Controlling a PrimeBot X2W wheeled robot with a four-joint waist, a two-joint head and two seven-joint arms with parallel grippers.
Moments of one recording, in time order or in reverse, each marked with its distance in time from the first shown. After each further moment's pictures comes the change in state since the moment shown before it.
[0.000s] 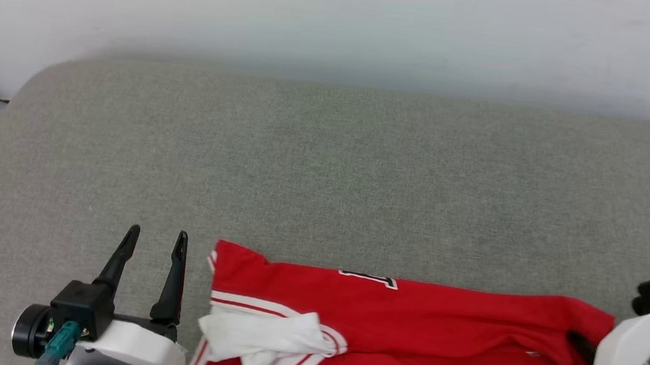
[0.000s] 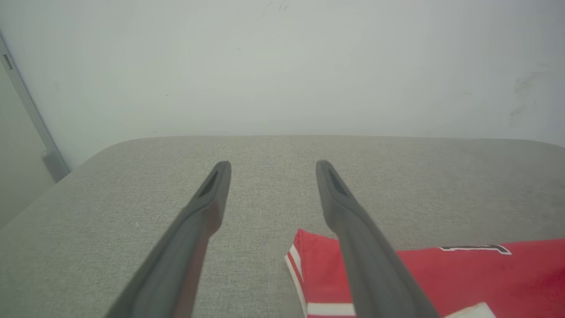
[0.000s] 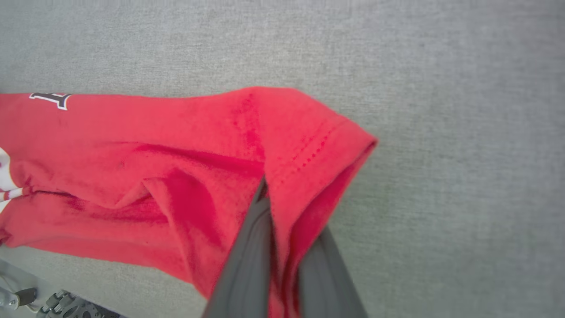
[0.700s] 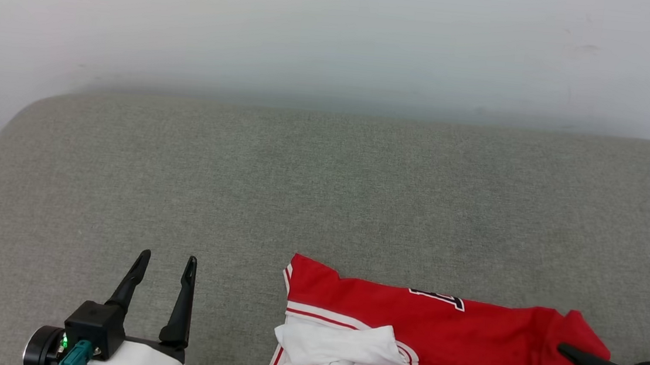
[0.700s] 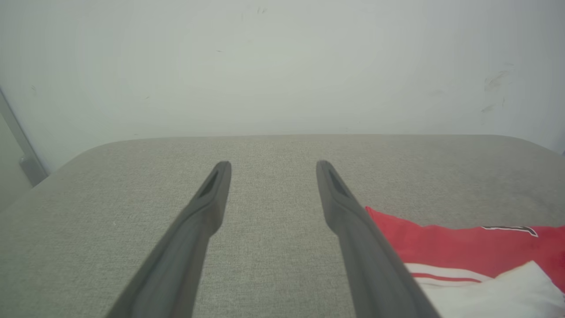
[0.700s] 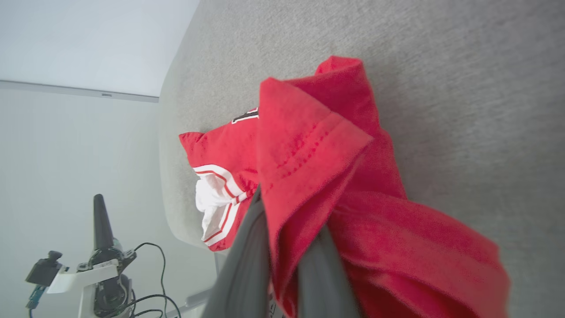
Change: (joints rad) left arm 0.055 -0.029 -0.002 0.017 0.026 -0.009 0.000; right arm -0.028 0.201 -0.417 0.005 0.333 0.000 0.376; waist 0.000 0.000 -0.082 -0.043
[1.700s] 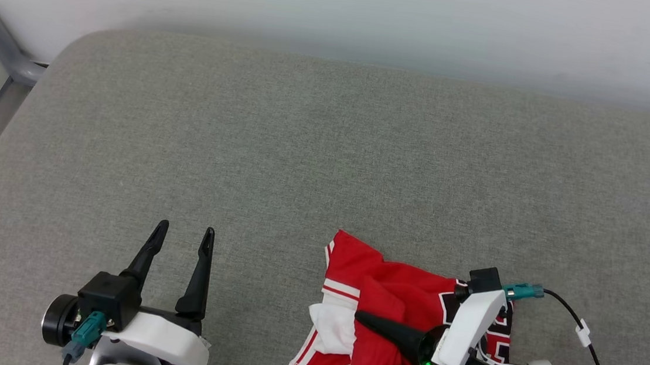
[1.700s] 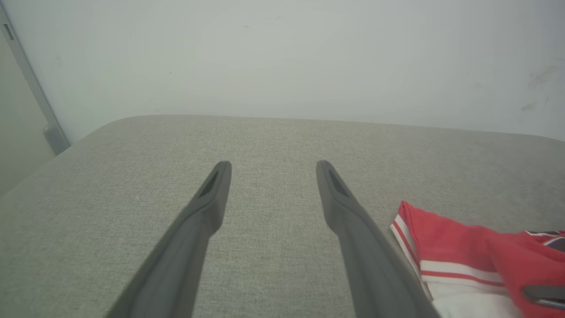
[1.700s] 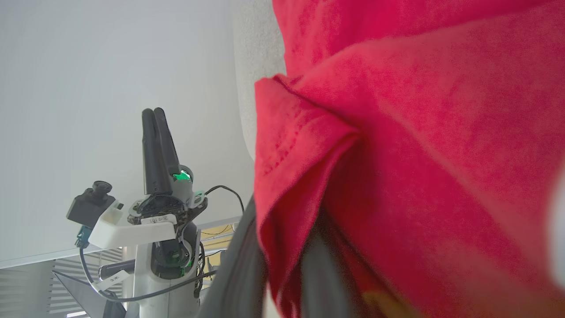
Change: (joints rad) left arm -0.090 -0.039 -0.004 0.031 0.008 -0.044 0.000; right arm -0.164 0.014 0.778 0.328 0.539 0.000 -0.422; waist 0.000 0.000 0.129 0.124
